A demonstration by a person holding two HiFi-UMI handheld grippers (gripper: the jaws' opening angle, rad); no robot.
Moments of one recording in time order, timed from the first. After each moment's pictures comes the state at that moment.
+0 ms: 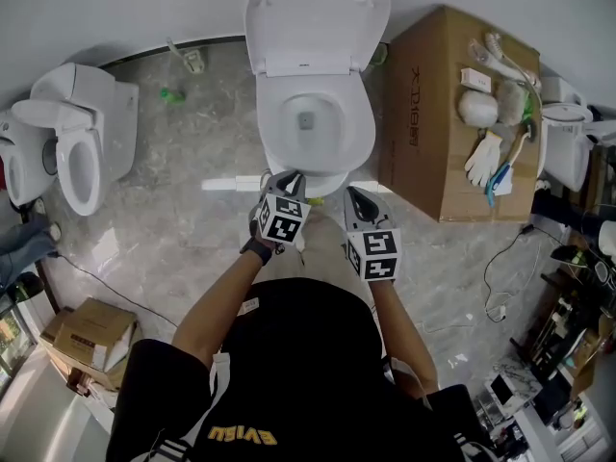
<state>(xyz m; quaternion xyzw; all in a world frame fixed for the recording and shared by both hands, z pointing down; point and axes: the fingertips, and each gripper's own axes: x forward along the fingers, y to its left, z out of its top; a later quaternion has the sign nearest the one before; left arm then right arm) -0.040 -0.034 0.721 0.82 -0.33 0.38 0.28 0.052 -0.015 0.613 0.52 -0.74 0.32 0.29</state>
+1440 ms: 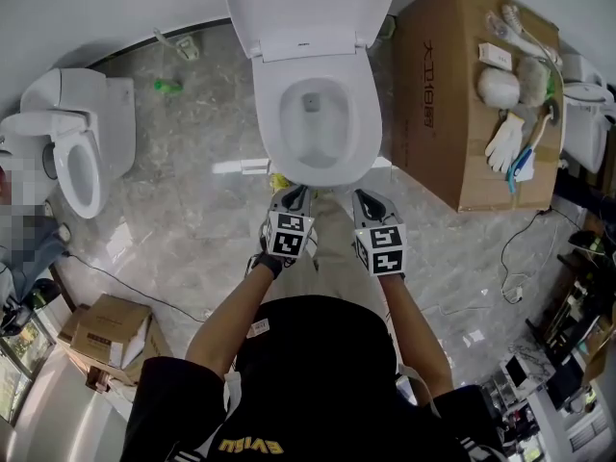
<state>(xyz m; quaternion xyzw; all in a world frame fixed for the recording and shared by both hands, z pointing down) -0.046 0.029 0.792 0.79 -0.33 0.38 0.35 0.065 0.026 0.707 0.49 -0.71 0.38 0.34</state>
